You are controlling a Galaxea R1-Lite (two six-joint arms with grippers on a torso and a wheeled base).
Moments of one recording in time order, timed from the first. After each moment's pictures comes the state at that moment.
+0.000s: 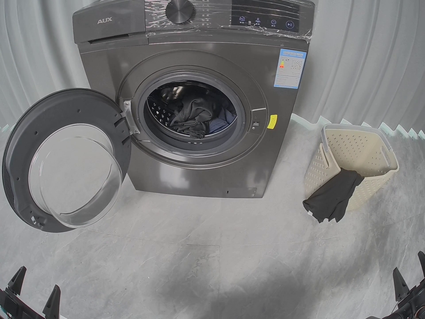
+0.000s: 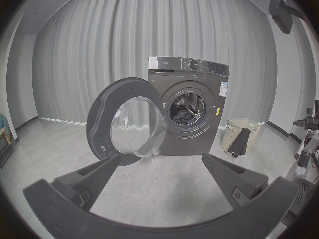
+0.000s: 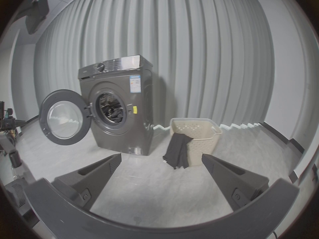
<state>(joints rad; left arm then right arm) 0.00 0.01 -0.02 0.02 -0.03 -0.01 0.00 0.01 -0.05 0.07 0.00 -0.01</state>
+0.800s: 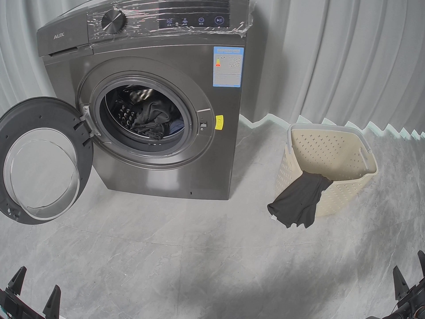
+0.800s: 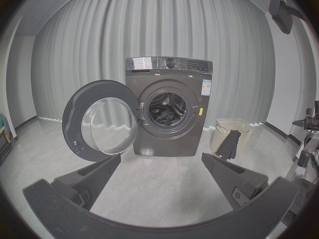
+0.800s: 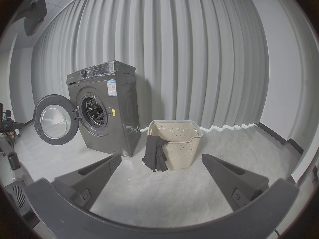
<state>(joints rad) 0.00 0.01 -0.02 0.02 -0.03 -0.01 0.00 0.01 -0.02 0.01 -0.01 0.00</state>
